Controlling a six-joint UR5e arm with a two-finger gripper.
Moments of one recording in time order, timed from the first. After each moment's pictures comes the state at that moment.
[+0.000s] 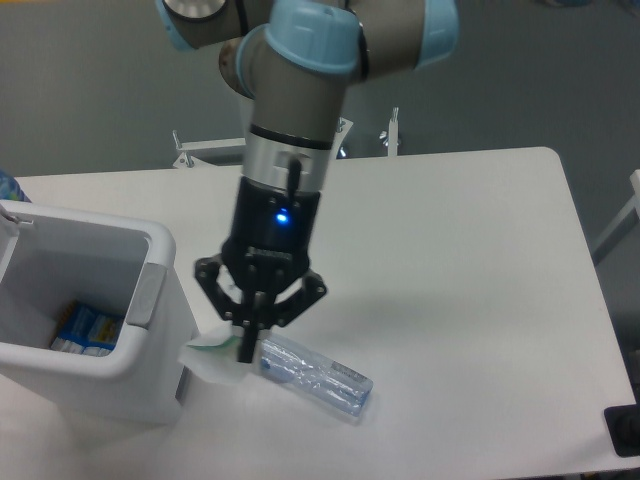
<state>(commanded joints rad) 2.26 -1.82 -1.40 -0.74 1.12 0.05</state>
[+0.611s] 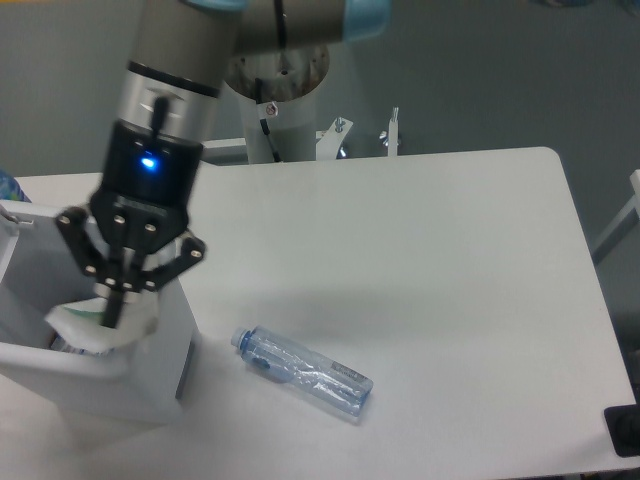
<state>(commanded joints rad) 2.14 -1.78 -1.39 -0.74 1.05 0.05</state>
